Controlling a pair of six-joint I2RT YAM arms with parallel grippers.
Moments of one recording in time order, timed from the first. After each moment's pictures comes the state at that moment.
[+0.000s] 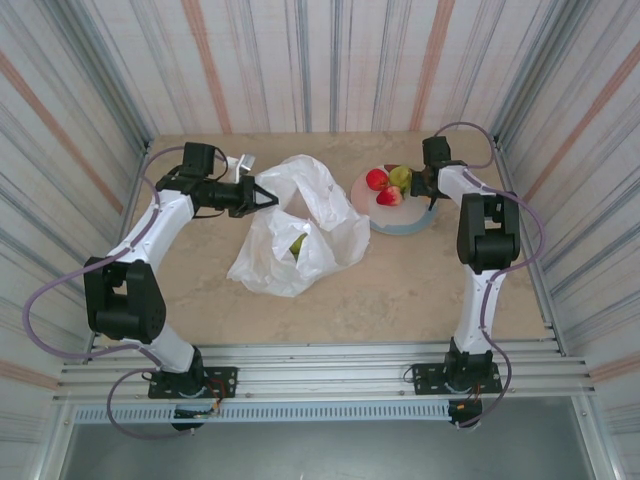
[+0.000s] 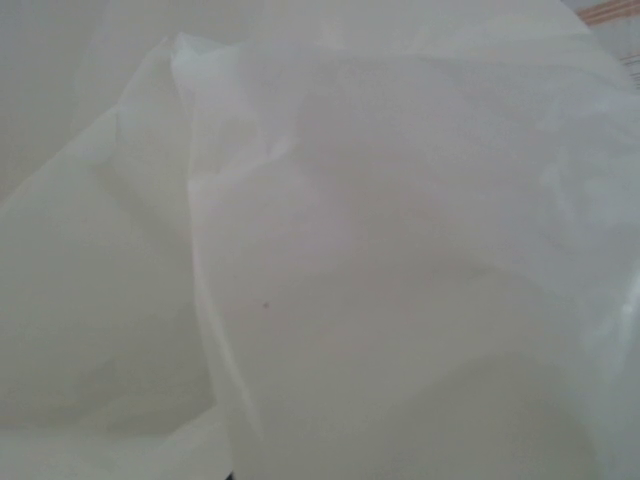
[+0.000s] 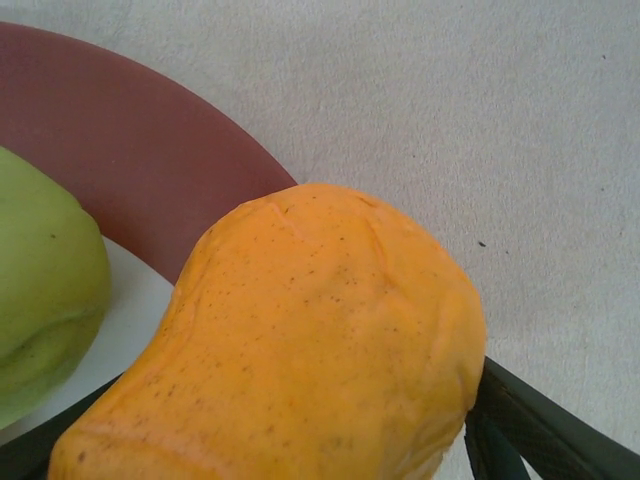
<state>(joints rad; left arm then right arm) -0.15 1.60 1.31 -0.63 0.94 -0.36 0.06 2.16 1.61 -0.48 0.23 0.14</state>
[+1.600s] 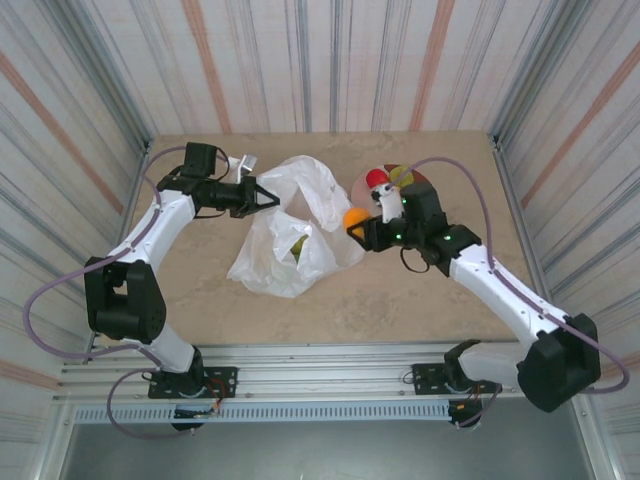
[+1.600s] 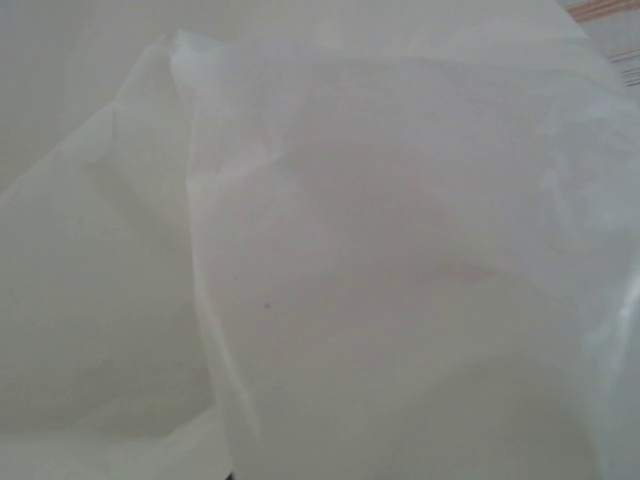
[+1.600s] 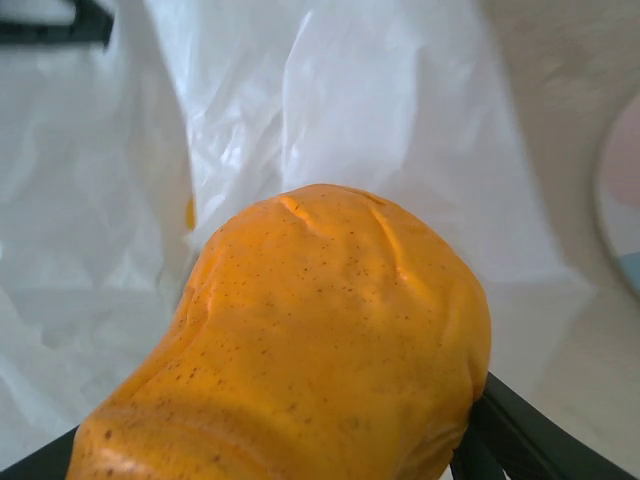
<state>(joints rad) -0.16 1.60 1.31 -0.63 0.94 -0.37 0.50 1.22 0.93 -0.38 -0.37 0.23</state>
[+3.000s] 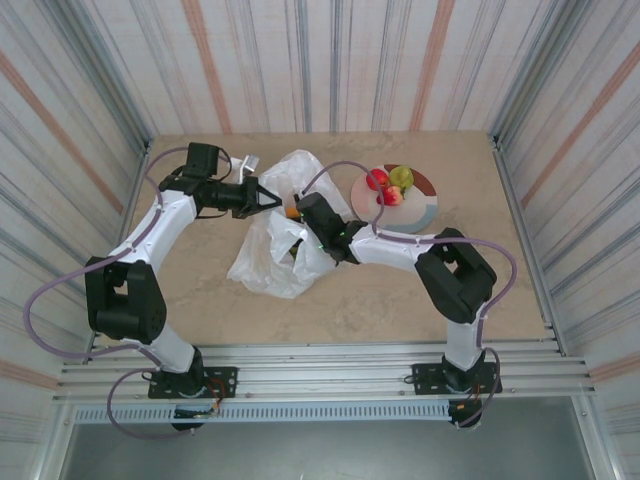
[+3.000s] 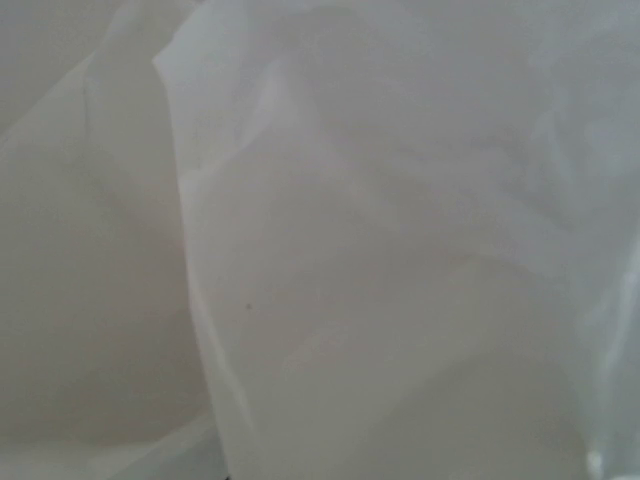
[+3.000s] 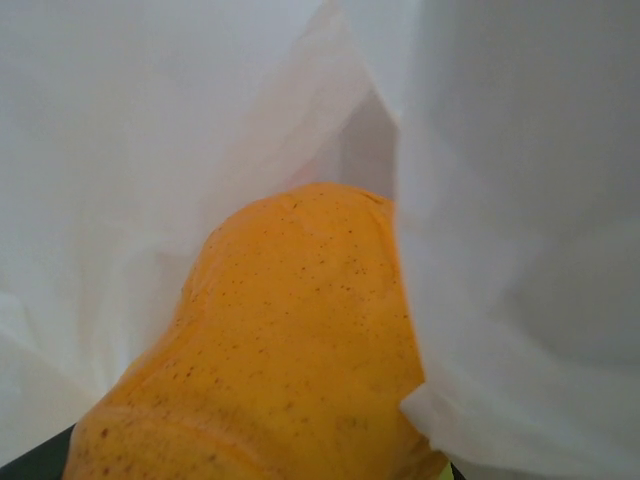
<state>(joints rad) -0.17 1.60 1.31 -0.63 0.95 -0.38 0.84 1.89 1.24 0.00 0.11 0.53</state>
